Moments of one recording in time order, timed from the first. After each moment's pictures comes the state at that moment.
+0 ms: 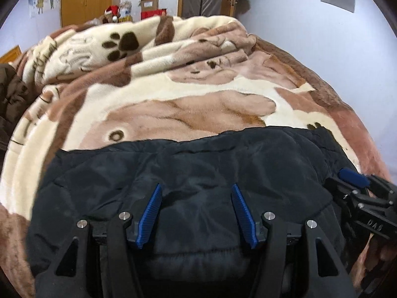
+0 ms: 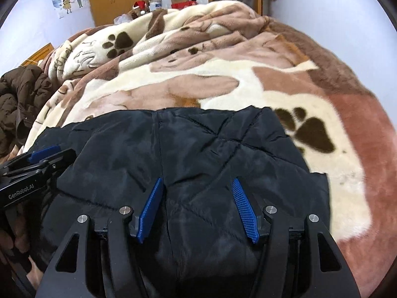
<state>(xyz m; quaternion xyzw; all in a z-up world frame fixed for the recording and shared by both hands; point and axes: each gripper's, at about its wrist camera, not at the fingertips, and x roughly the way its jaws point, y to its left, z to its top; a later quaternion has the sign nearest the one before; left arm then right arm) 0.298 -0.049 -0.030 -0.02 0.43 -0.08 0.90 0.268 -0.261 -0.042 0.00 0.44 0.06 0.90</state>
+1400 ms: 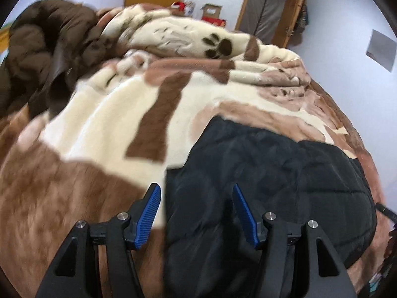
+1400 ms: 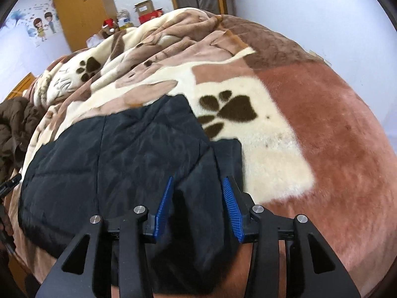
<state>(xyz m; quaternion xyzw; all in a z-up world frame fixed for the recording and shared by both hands) 0.213 0.155 -0.046 -0.14 0.42 0.03 0.90 0.205 -0.360 -0.035 0.06 0.45 0.00 0.89</state>
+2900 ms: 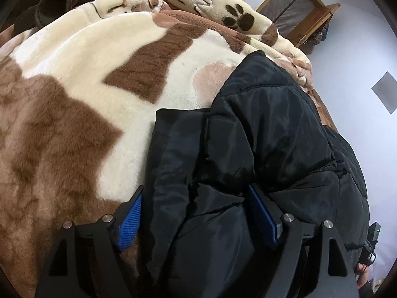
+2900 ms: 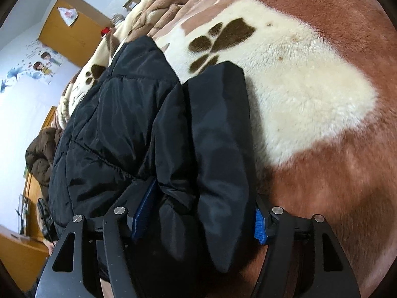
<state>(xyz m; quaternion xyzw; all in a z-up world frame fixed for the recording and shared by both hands) 0.234 0.162 -0.136 -0.28 0.45 -0.02 0.85 0.221 -0.401 -0.115 0.27 0.50 0.10 0.82</state>
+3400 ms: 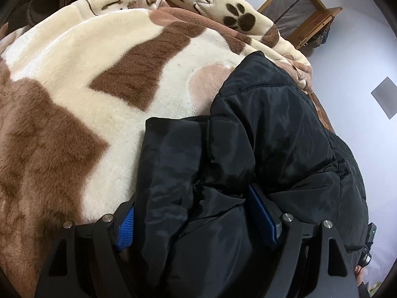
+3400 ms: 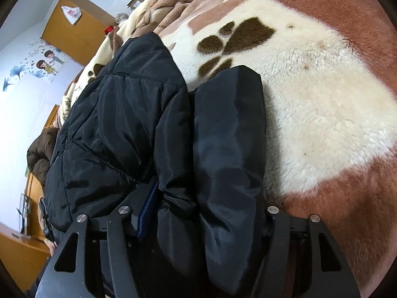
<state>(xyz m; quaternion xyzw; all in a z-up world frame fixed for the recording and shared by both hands) 0.252 0.158 -0.140 -0.29 0.45 -0.02 0.84 0.243 -0.393 -0.118 0.26 0.49 0.11 0.82</state>
